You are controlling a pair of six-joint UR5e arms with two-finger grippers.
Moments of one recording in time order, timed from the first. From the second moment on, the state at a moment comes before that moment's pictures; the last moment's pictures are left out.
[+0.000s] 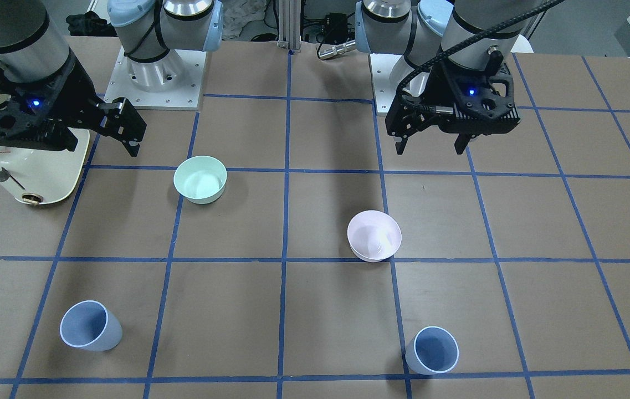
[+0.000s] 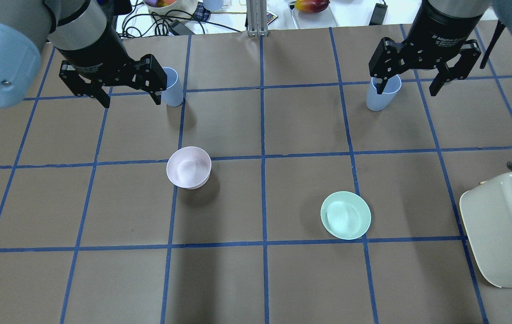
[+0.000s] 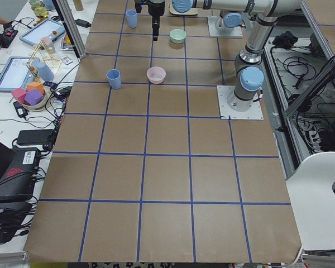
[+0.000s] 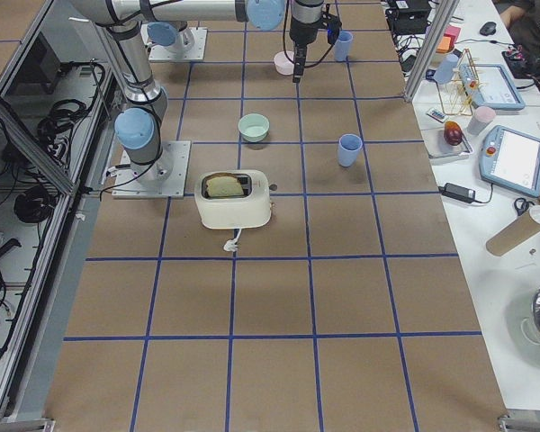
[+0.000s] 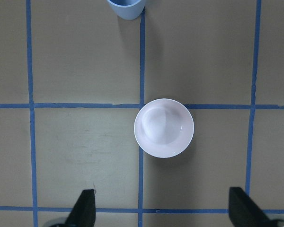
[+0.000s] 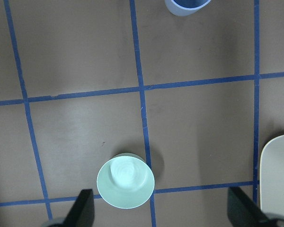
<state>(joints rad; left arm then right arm) -1.62 -1.59 -1.54 -1.52 1.58 -0.08 1.52 -1.51 1.48 -1.49 -1.56 0.04</state>
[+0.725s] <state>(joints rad) -1.62 -1.67 -1.49 -1.45 1.58 -0.05 1.52 -1.51 1.48 -1.52 -1.56 -0.04</state>
